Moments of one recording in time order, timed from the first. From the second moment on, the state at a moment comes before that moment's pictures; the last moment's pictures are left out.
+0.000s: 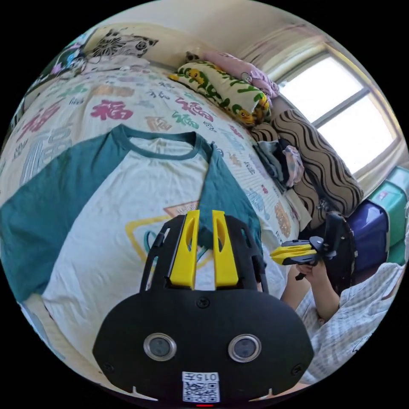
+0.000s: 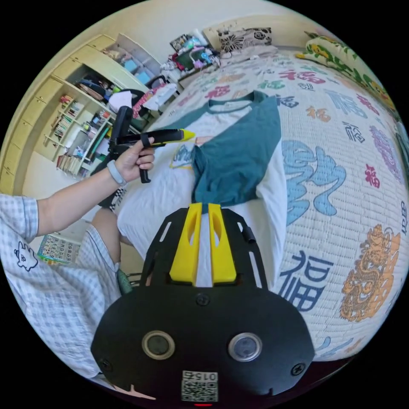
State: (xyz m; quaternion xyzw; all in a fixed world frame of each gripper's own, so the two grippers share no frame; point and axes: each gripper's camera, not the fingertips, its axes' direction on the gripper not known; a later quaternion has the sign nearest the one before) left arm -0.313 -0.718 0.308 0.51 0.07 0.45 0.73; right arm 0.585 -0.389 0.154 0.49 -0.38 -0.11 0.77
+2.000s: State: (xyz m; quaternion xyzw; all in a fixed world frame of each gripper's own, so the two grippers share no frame) left arm -0.629 -0.511 0.153 0.68 0.18 0.18 0.69; right arm 0.011 -1.047 -0.152 0.38 -0.13 -0.31 0.86
